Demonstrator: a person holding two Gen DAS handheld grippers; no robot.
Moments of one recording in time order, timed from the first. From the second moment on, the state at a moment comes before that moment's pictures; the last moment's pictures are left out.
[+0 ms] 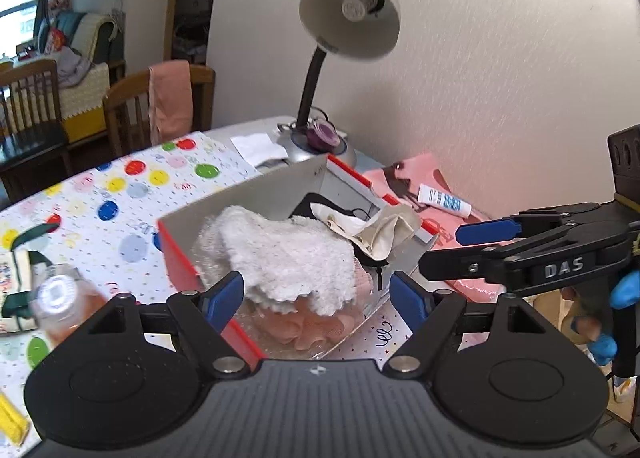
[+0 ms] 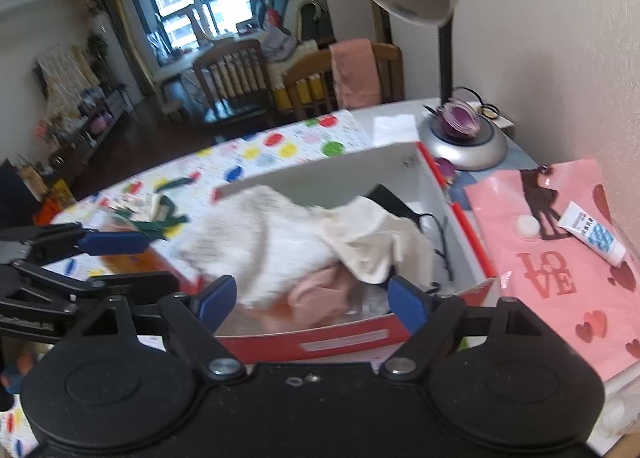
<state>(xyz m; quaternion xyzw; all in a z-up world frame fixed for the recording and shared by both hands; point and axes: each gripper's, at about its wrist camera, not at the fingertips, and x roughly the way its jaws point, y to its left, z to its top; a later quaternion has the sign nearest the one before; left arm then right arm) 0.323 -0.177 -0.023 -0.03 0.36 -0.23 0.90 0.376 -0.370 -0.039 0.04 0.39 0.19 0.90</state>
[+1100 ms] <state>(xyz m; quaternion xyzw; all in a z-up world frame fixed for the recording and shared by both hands) 0.217 0.037 0.001 -0.07 0.28 -0.05 0.96 0.346 -0.134 0.026 -0.04 0.33 0.35 0.87</state>
